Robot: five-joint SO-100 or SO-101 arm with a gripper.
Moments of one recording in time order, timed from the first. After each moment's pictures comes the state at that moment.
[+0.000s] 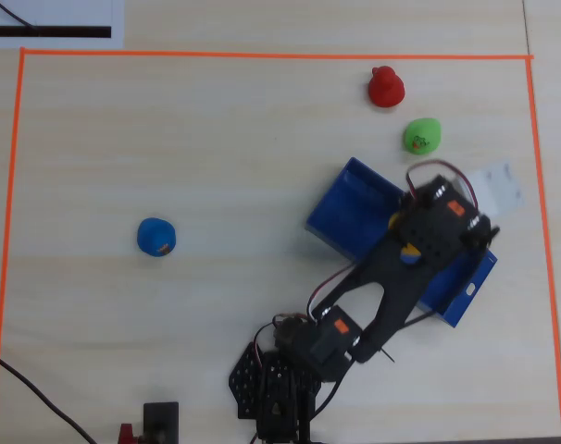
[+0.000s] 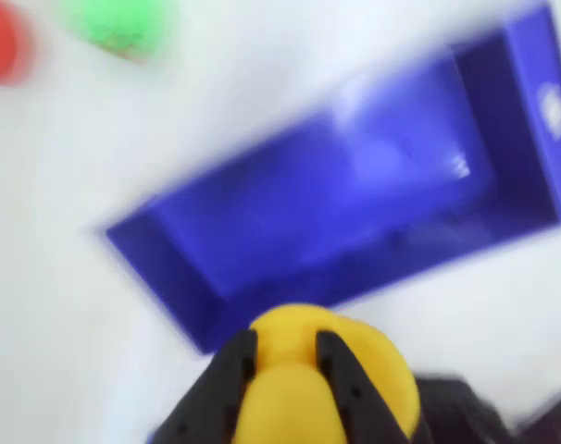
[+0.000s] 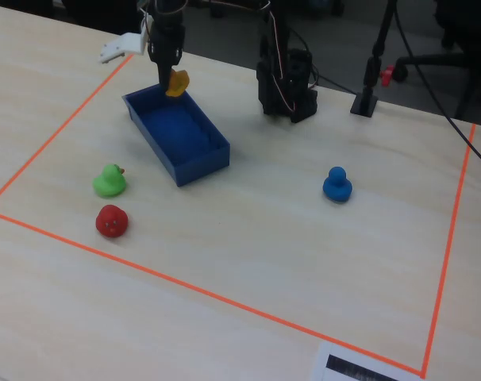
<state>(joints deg) 50.3 93.3 73.7 96.2 -64.9</state>
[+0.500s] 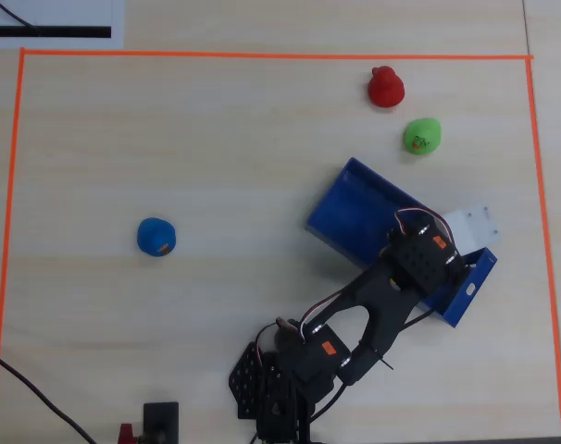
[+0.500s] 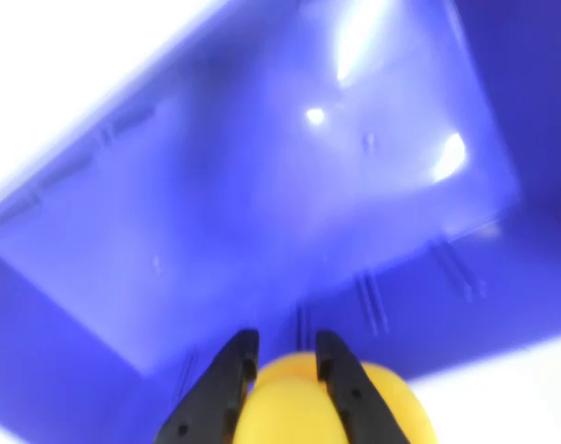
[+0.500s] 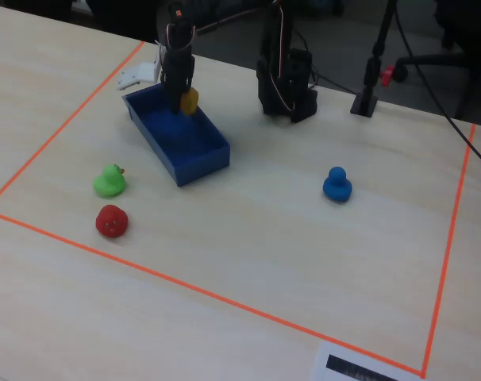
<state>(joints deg) 53.9 100.9 108.1 66.8 -68.3</state>
